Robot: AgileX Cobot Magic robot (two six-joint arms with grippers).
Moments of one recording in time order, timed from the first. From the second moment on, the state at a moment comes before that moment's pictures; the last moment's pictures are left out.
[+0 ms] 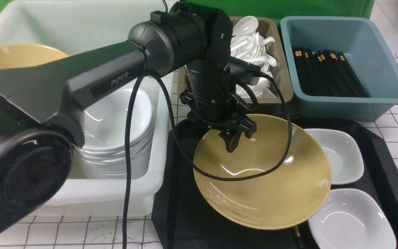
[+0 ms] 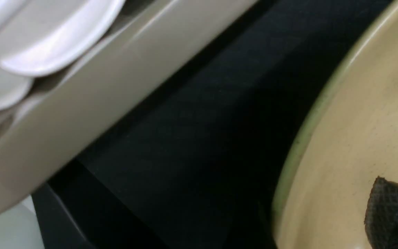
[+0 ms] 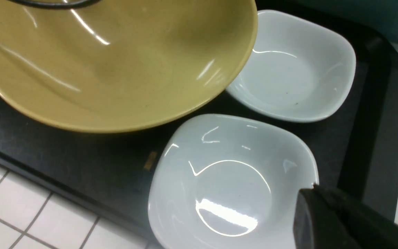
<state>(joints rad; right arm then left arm) 0.13 0.48 -0.37 0.28 0.64 -0.37 -0.62 2.14 -1.87 -0.11 1.22 0.12</state>
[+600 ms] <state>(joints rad) 0.13 0.48 -0.37 0.28 0.64 -0.37 -0.62 2.13 -1.87 -0.16 1.23 0.24</state>
